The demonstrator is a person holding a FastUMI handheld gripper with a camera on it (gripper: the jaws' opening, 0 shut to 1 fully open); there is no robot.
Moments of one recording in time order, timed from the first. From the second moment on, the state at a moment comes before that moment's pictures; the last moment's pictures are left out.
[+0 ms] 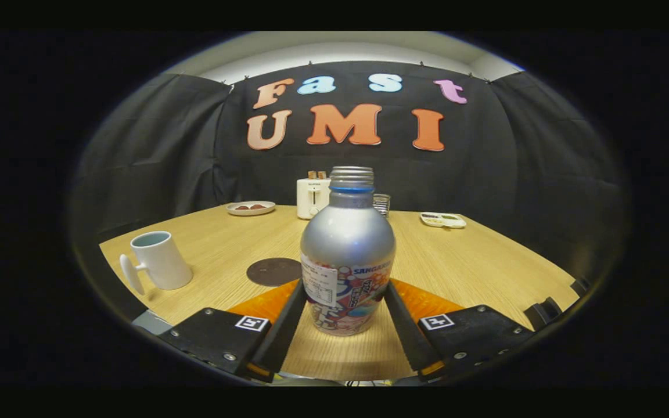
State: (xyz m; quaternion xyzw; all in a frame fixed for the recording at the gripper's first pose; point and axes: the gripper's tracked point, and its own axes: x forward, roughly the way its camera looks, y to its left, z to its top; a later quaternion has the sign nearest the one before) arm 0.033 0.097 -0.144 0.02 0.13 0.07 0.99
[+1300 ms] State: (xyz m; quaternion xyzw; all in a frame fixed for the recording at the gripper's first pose) arm 0.041 0.209 -0.066 -0.25 0.06 0.11 0.96
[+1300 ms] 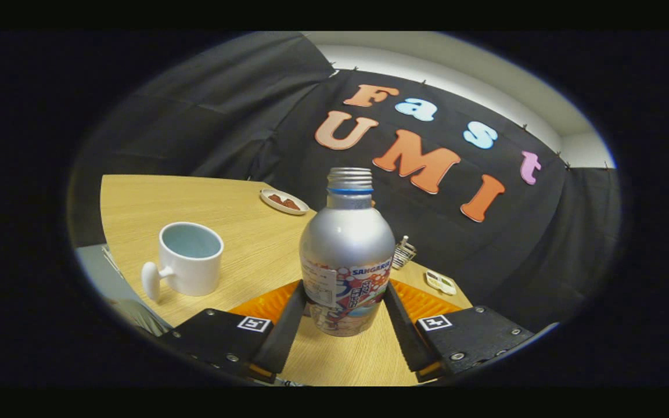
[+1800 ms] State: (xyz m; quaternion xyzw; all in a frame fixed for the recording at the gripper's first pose) arm 0.048 0.238 -0.068 -0.40 0.03 0.12 0.91
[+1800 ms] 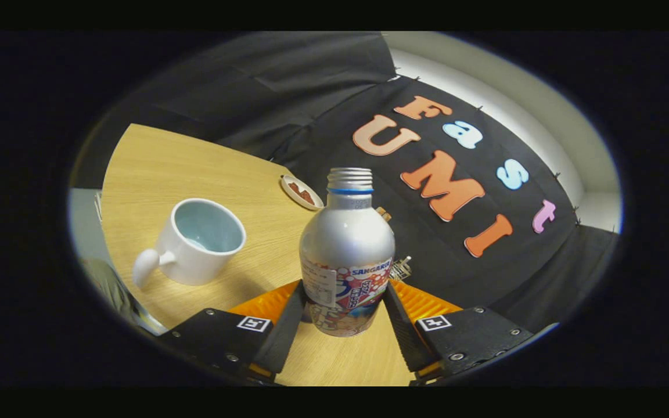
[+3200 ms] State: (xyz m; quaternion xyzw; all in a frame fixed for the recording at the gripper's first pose) arm 0.052 0.241 -0.054 -0.65 -0.02 0.09 0.75
